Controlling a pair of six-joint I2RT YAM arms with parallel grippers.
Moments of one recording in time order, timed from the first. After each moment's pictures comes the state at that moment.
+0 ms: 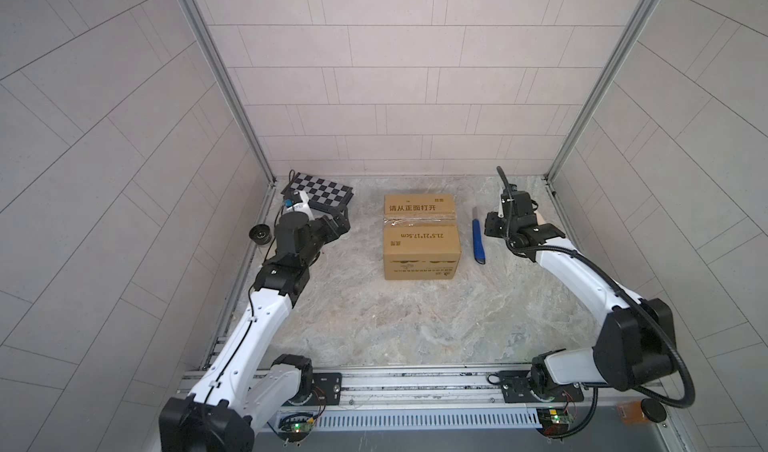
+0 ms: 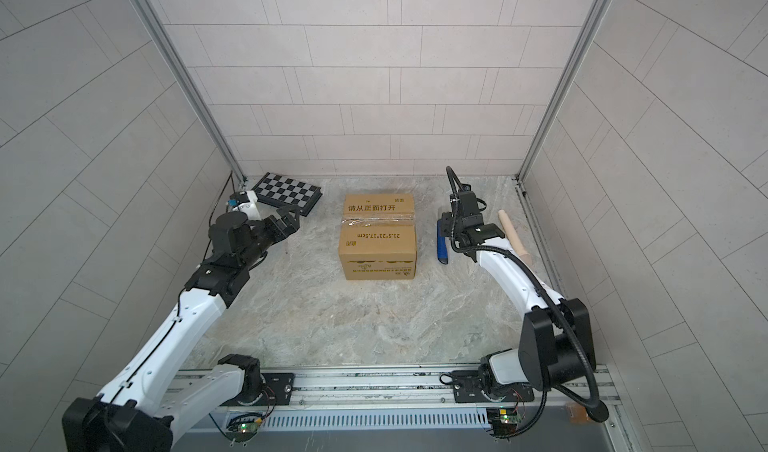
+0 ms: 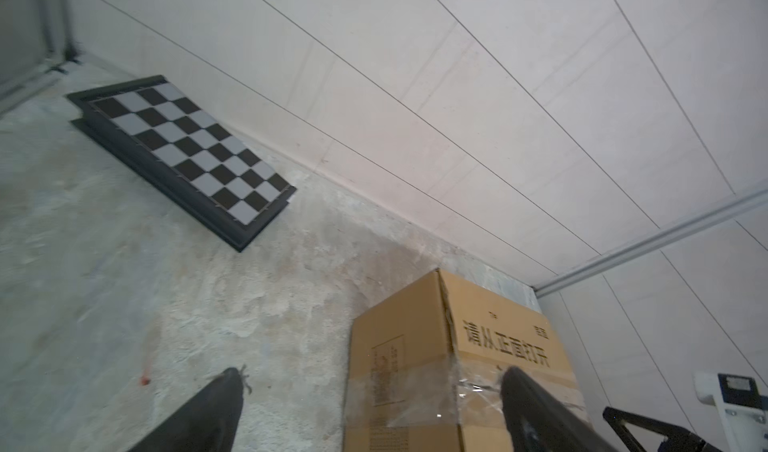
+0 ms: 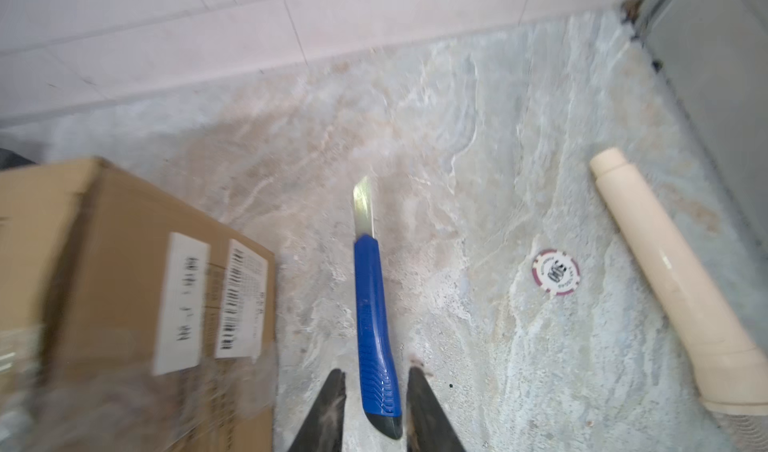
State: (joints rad) left arm -0.21 1.04 0.87 -0.14 0.08 -0.61; right arm 0.23 1.33 1.07 -0.41 0.17 0.31
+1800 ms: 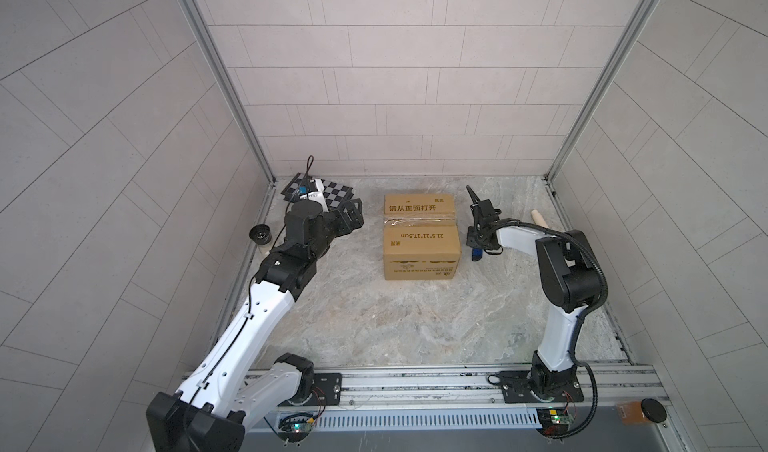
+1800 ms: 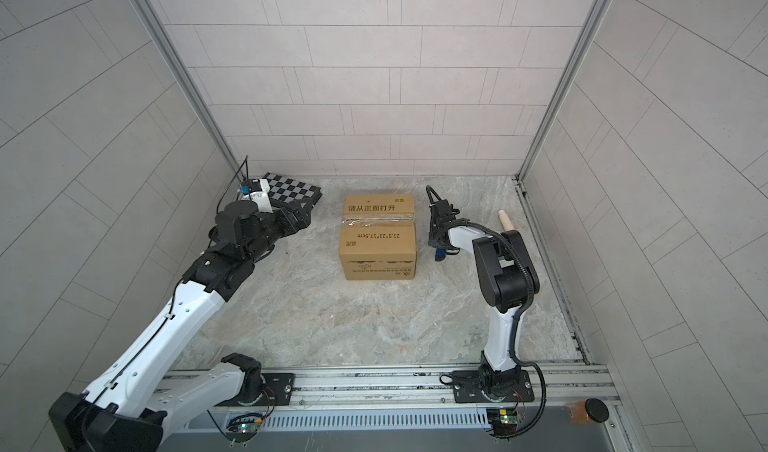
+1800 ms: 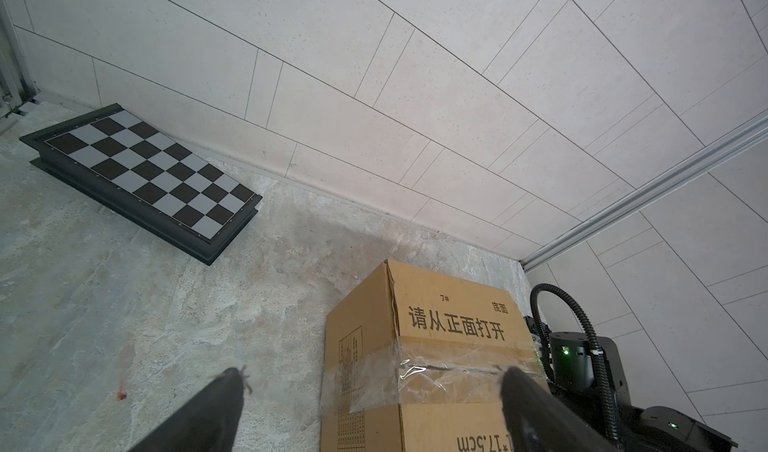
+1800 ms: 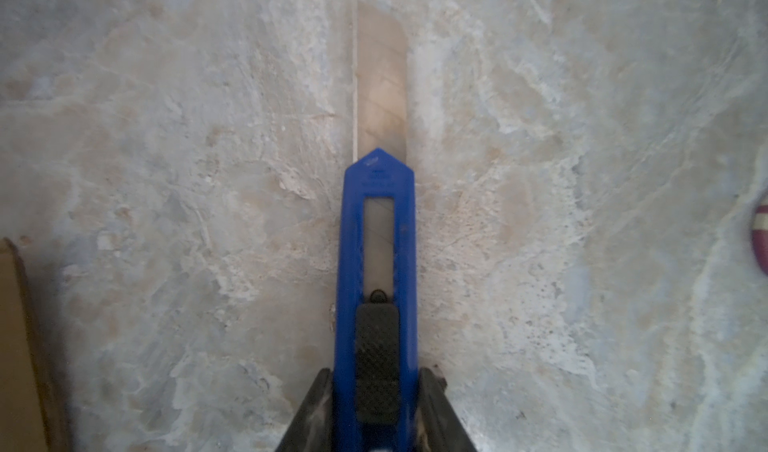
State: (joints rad) left arm -0.32 1.03 1.00 -0.29 -0.05 -0.56; right arm 0.20 1.92 1.19 -0.34 0.20 0.39
